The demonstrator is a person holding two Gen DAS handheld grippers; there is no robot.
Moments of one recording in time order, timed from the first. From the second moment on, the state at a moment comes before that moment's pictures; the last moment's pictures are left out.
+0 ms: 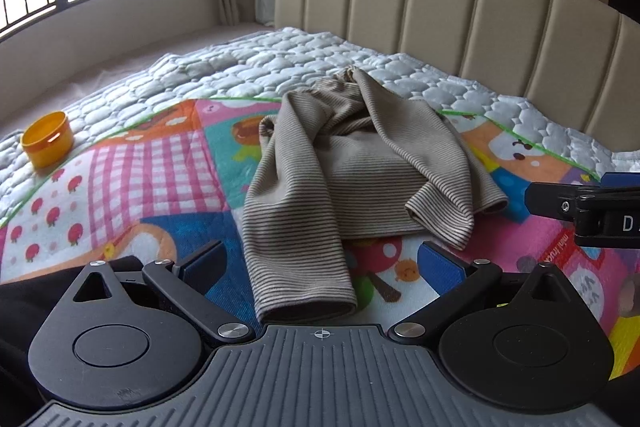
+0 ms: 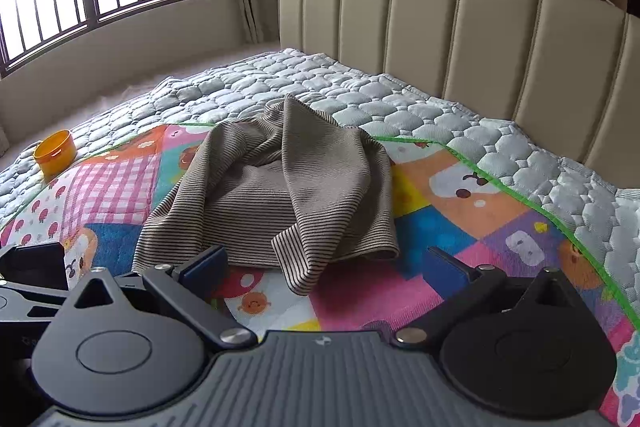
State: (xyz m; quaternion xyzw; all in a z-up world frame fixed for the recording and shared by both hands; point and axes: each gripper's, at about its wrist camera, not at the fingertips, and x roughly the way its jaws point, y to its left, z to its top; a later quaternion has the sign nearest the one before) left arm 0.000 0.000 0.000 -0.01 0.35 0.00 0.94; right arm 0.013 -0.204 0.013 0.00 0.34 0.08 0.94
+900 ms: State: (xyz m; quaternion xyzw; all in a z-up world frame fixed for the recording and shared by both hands) left arm -0.001 0.003 -0.003 -0.02 0.35 0.00 0.93; right arm 0.009 -0.194 0.004 -0.04 0.33 0.08 0.94
